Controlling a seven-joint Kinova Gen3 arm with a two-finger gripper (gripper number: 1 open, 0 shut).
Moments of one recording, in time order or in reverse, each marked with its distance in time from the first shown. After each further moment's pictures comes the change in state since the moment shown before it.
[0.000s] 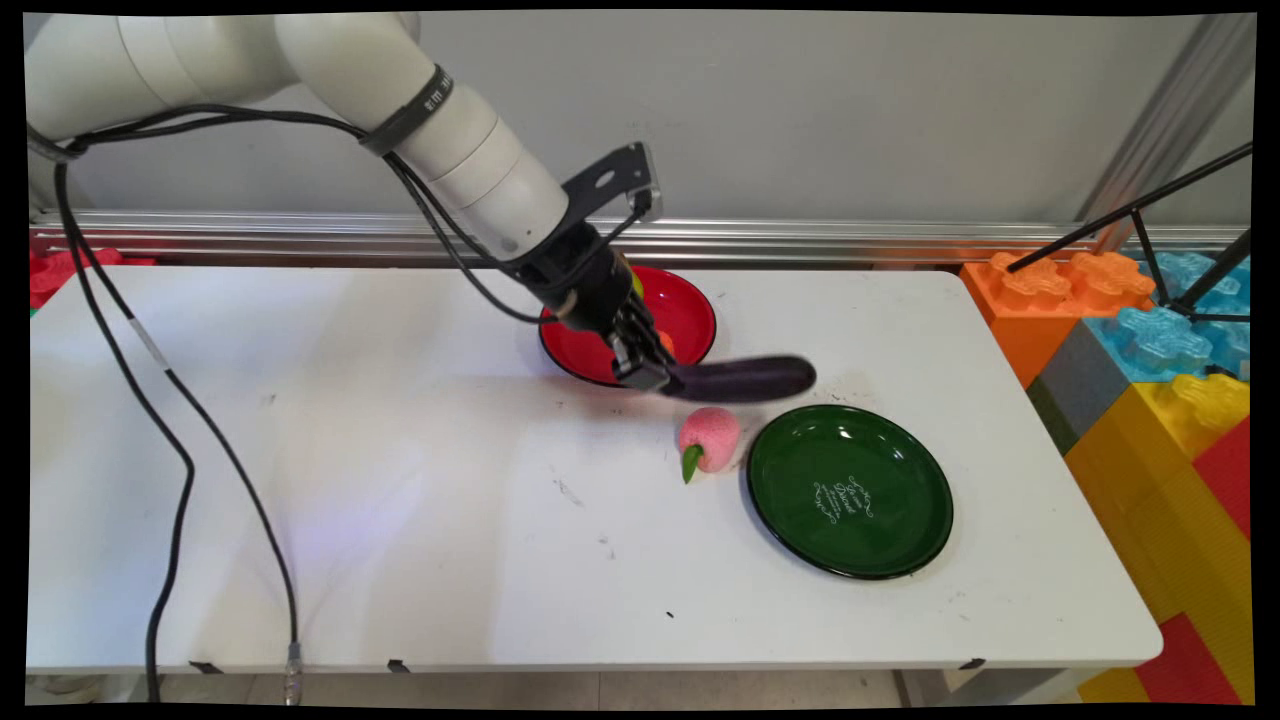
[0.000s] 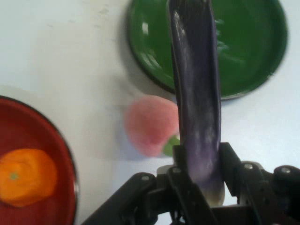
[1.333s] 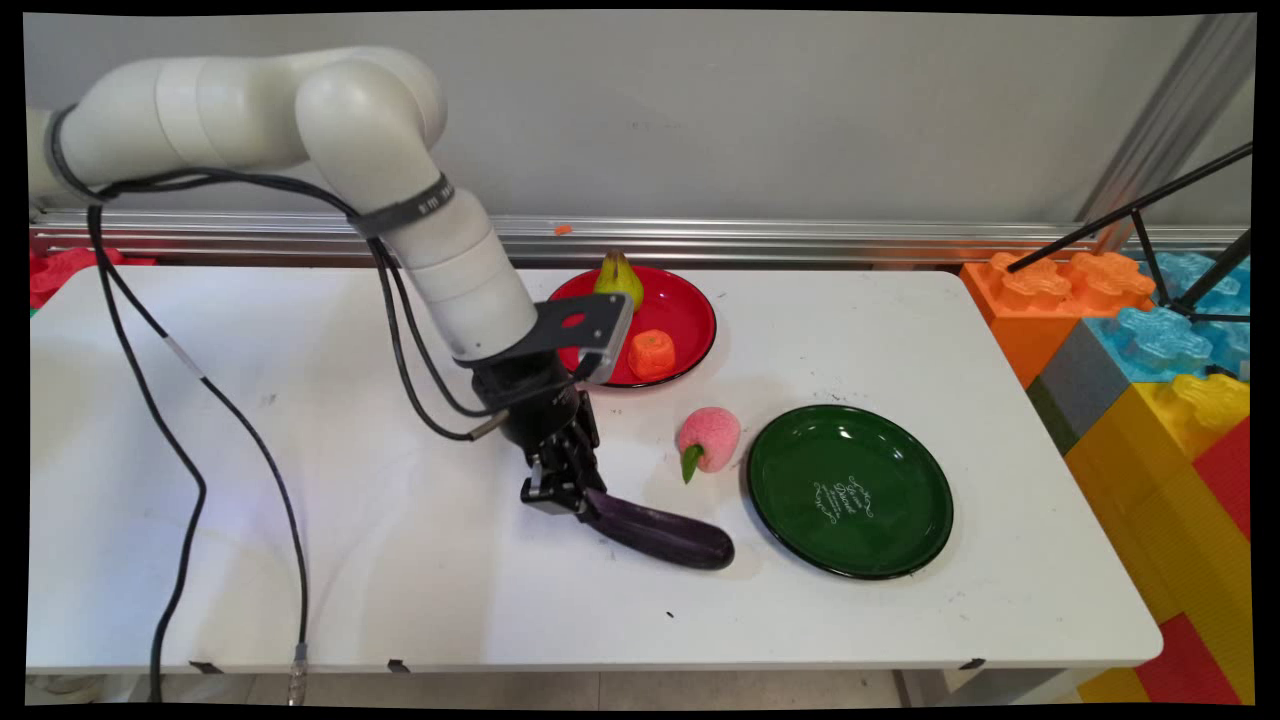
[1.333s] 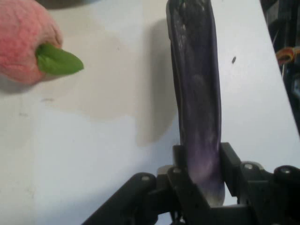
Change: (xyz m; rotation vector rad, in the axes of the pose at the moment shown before) arm -0.048 0.038 0.042 -0.162 -0.242 0.248
